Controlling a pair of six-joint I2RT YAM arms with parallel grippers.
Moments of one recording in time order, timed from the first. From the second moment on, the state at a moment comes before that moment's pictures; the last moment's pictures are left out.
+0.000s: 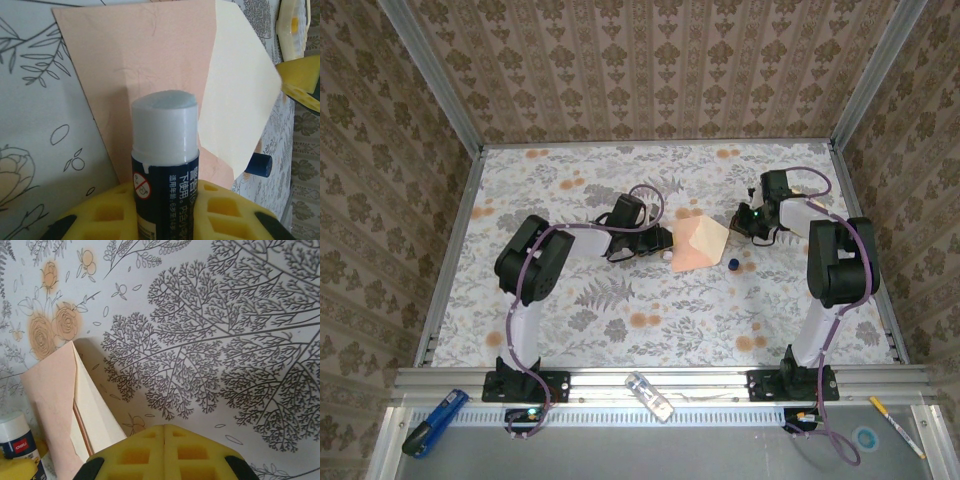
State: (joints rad) left arm -0.65 2.06 1.15 0.13 0.58 -0.79; right arm 0.00 1.87 1.16 -0.43 -0.41 0.42
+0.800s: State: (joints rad) left arm -0.67 2.07 1.17 0.12 0.57 -0.79; right arm 0.00 1.79 1.02 -0.28 -0.62 0.54
